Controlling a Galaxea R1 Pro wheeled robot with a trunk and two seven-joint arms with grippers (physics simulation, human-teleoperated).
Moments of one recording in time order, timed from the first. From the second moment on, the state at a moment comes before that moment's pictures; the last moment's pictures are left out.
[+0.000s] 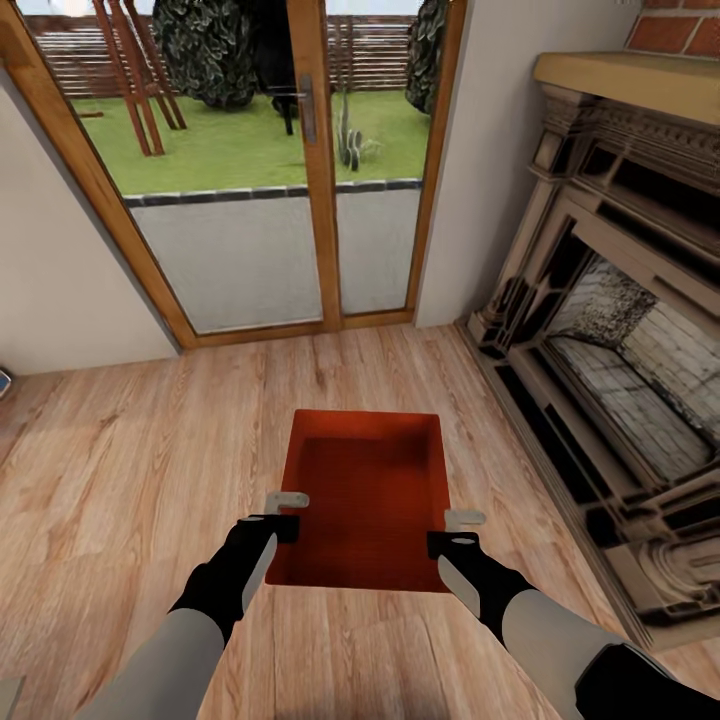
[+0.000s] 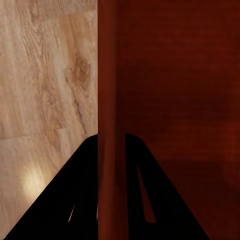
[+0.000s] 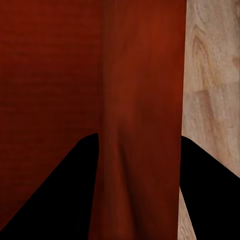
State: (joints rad) left arm -0.67 -0.13 -0.01 -0.71 -0.04 0.50 0.12; right arm -0.80 0.05 0.62 -0.32 -0.62 0.17 -0.38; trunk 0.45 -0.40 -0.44
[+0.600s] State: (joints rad) left arm -0.67 -0.13 -0.01 -0.71 -0.04 0.50 0.12; right arm -0.80 0.05 0.62 -0.32 -0.62 0.17 -0.38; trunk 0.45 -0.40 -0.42
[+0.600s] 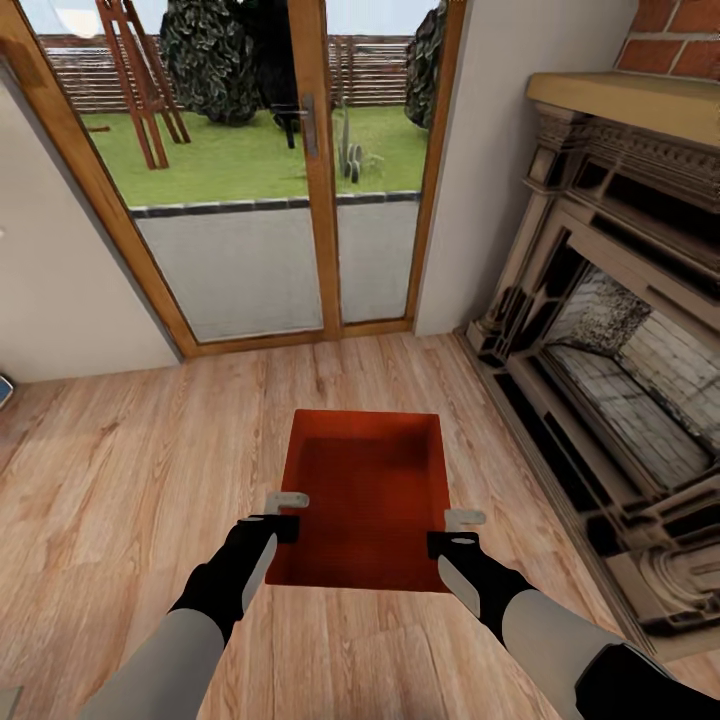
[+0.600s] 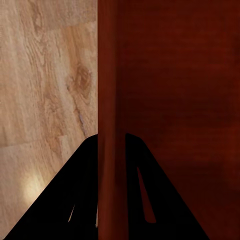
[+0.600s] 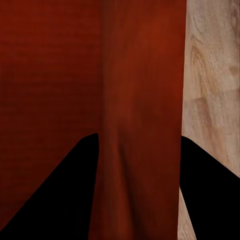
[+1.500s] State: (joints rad) left arm -0.67 -0.13 -0.02 -0.71 -0.04 0.50 0.12; right arm -0.80 0.05 0.62 -0.32 -0.62 0.16 -0.38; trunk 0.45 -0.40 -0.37
